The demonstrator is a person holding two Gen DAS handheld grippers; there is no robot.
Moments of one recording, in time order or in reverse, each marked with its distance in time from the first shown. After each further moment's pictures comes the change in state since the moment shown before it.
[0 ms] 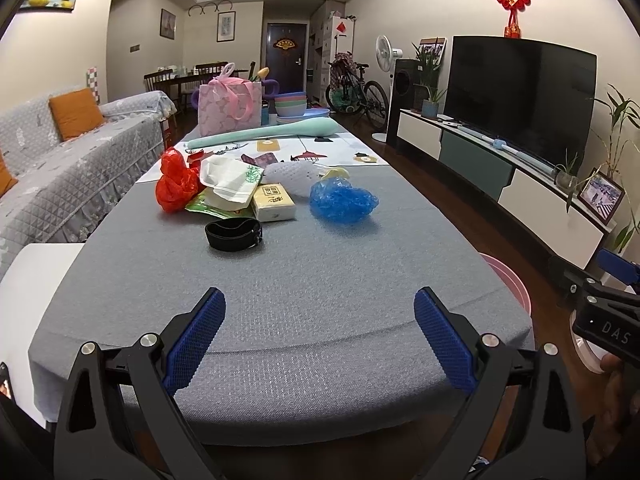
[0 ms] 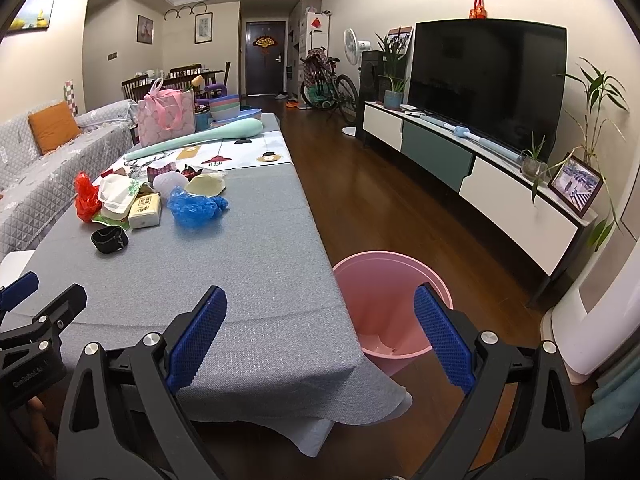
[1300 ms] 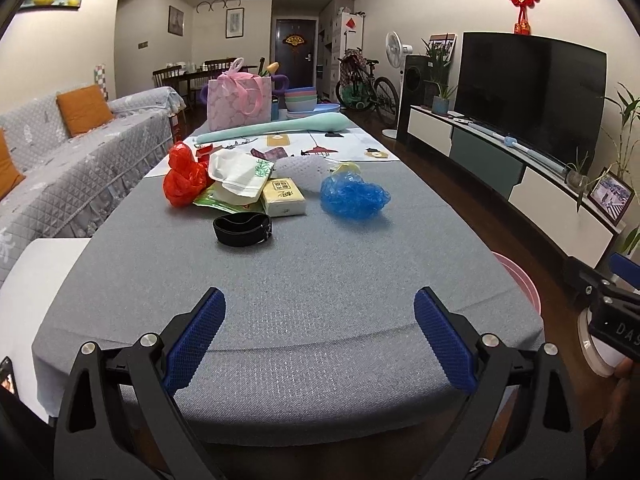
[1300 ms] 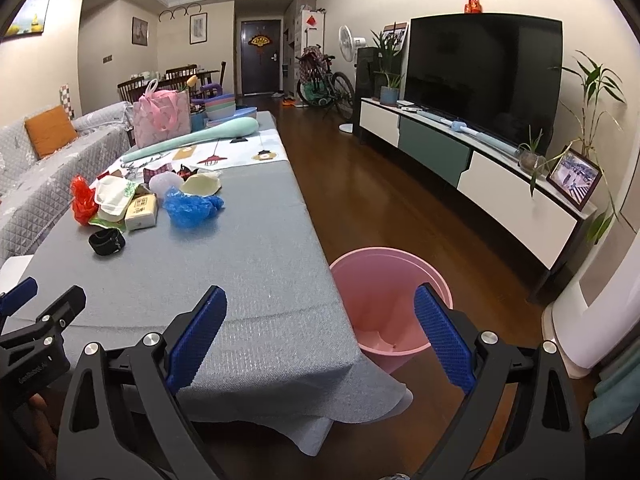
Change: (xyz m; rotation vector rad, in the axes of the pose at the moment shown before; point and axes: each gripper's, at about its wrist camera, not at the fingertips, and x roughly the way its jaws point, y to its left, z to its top) left arm 0.006 -0.001 -0.001 -0.003 0.016 0.041; right arm 0.004 -0.005 -0.002 0.016 0.012 -0.008
